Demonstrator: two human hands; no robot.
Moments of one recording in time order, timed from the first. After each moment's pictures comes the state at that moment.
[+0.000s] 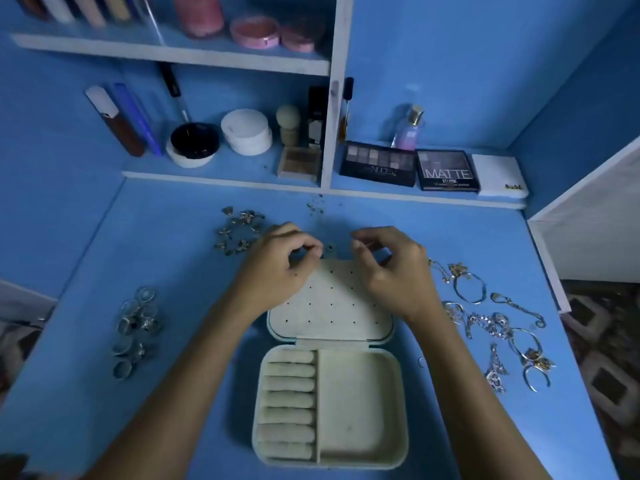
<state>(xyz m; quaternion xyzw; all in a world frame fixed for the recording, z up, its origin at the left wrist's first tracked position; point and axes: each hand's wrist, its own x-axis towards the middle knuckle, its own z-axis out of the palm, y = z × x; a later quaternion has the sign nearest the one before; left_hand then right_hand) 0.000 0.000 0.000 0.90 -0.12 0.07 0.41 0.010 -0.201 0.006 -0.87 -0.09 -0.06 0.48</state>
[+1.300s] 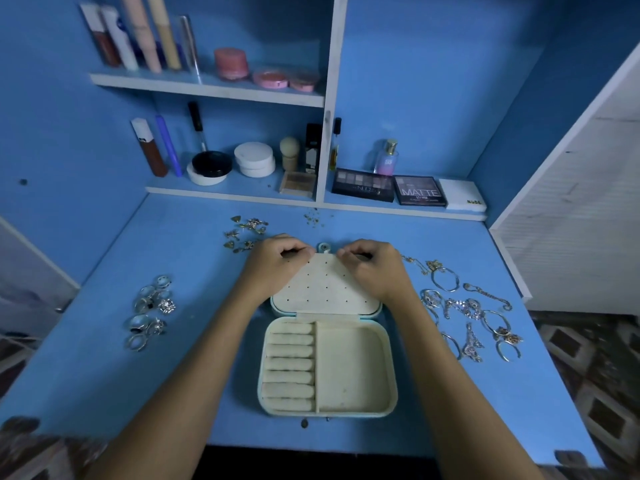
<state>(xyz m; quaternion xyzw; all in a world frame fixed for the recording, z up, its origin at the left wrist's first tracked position) -0.012 0.000 -0.015 0.86 -0.02 0.05 0.50 -0.001 -0.202 -0.003 -0.87 -0.03 0.01 0.50</state>
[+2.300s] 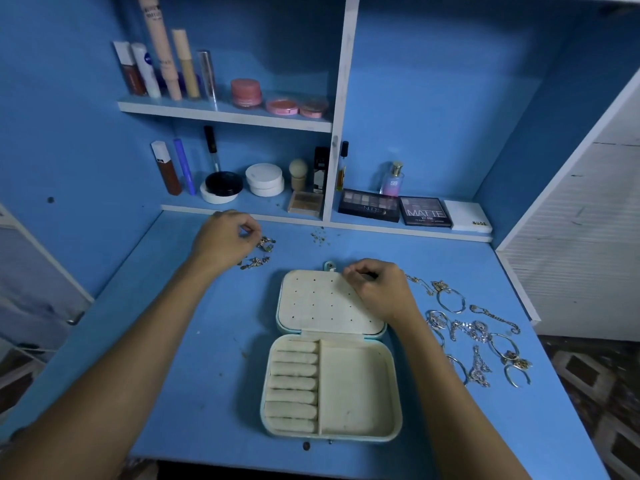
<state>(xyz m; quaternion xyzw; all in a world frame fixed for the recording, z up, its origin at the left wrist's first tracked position) 0.026 0.084 0.019 0.94 0.03 0.15 0.31 0.002 -0.203 -0.011 -0.86 -0.04 0.01 0.51</state>
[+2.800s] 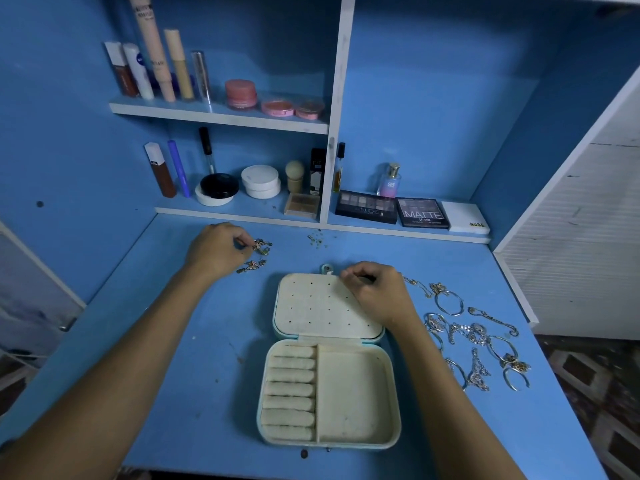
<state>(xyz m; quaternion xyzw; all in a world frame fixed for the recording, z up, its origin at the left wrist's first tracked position) 0.030 0.092 0.005 0.95 0.06 0.09 0.29 0.000 -0.203 -0.009 -0.86 -0.05 0.00 0.52</state>
